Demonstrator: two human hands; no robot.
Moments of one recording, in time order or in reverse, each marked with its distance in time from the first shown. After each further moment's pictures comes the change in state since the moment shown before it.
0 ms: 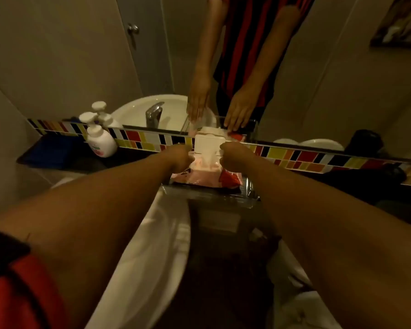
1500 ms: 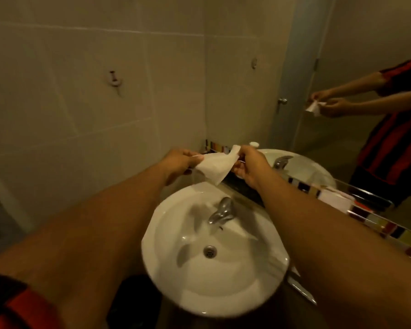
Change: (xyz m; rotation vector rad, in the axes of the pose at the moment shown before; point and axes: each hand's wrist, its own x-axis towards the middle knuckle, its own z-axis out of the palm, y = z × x) left_hand -0.352 -0.166 -0.120 -1.051 0.653 -0.442; right_hand -0.118 -0.335 -0.017 1.561 -0.273 -0.058
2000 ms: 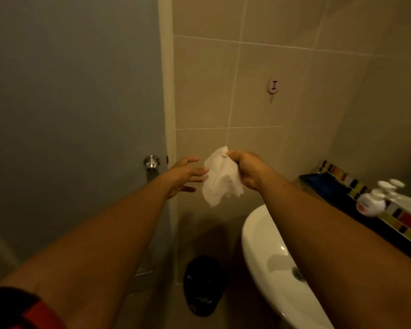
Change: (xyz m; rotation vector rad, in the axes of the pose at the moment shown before) left_hand -0.219 -0.118 -0.276 -0.287 0.342 -0.185; right_hand -0.140 0.135 0.300 -0.377 -0.661 0.172
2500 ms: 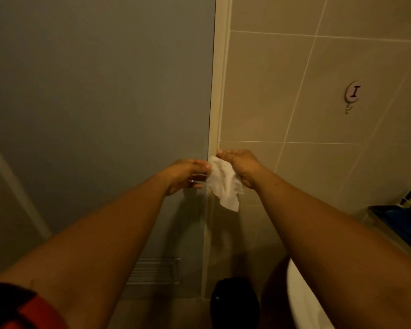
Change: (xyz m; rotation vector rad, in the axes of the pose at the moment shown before) left_hand 0.054 0.010 -0.120 0.018 0.166 0.022; right_hand 0.133 -0.002 0.120 -0.252 -0.212 -0.138
